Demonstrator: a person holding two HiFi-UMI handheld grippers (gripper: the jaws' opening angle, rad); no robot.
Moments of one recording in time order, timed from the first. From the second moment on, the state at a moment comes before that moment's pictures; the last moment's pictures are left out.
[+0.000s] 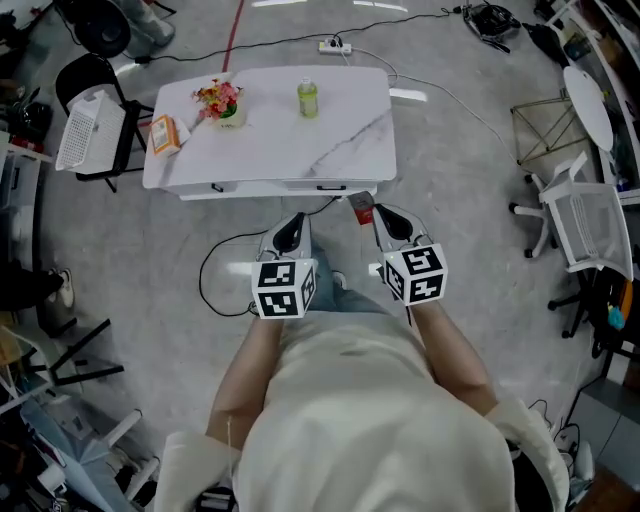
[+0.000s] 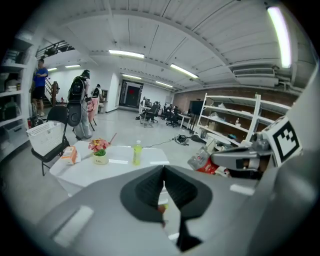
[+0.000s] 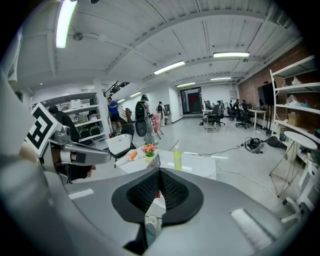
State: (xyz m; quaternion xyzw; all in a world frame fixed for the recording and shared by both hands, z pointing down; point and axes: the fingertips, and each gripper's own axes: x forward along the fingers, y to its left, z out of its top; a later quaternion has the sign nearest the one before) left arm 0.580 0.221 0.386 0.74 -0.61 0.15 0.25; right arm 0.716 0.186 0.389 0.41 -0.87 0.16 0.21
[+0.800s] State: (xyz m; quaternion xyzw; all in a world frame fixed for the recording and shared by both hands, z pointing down) left arm 0.411 0.263 0.369 0.65 -0.71 0.12 0.25; right arm 0.527 0.198 0.357 0.27 -0.93 0.11 0.21
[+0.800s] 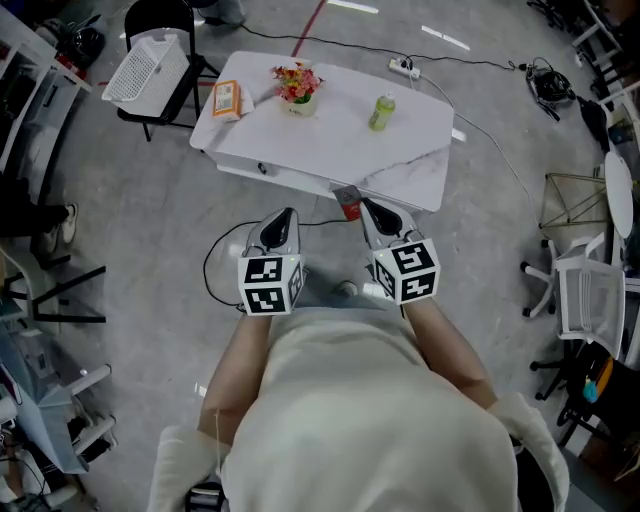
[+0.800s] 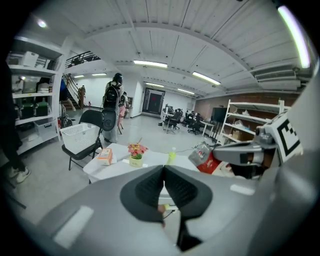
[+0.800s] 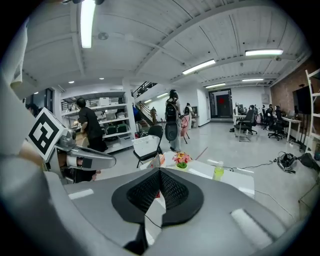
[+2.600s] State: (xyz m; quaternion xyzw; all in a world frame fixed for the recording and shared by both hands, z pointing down) left arm -0.003 0.324 0.352 0.52 -0.81 0.04 0.26; right arm 0.074 0.246 0.328 0.06 -0.97 0.05 0.21
